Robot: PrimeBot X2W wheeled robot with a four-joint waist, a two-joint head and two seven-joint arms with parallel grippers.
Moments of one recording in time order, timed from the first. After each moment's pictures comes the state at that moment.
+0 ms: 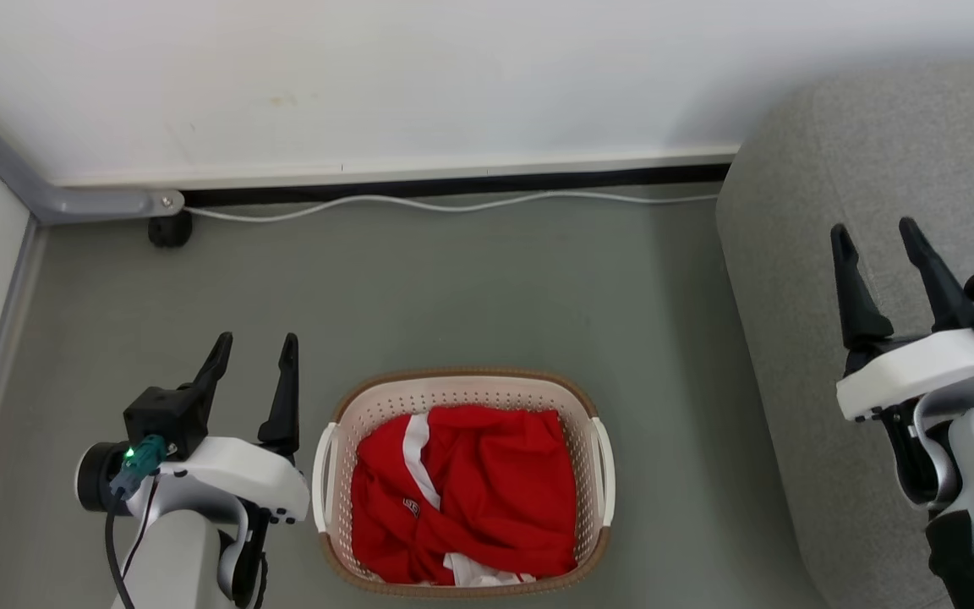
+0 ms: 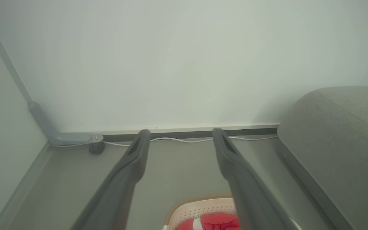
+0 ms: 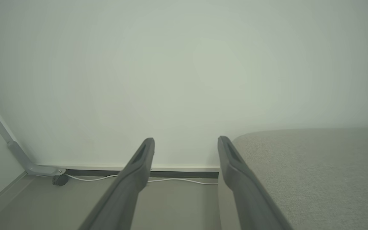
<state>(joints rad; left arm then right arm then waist) -0.31 0.04 0.00 0.53 -0.14 -0.10 -0.25 -0.47 -0.24 0.16 0.51 0.36 0.13 -0.25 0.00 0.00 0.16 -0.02</state>
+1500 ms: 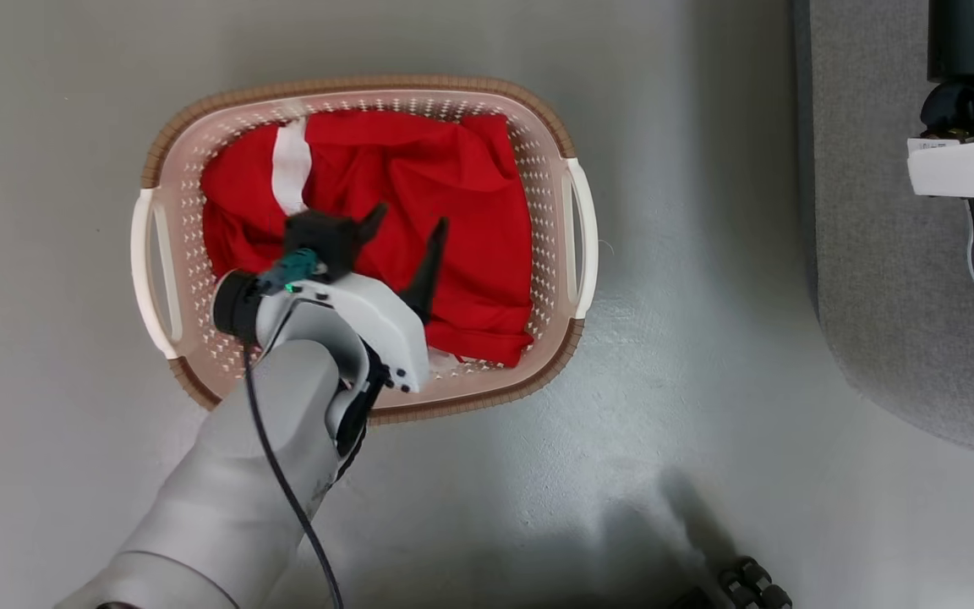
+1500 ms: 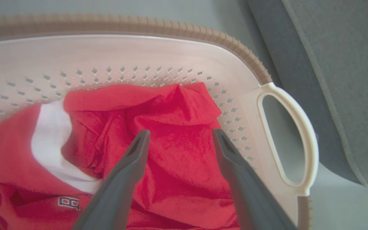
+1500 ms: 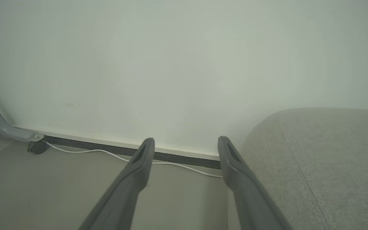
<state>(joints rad) -0.84 0.04 -0.73 0.95 -0.69 -0.04 -0.26 -0.80 -0.30 0.19 0.17 0.36 0.13 -0.25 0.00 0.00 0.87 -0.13</state>
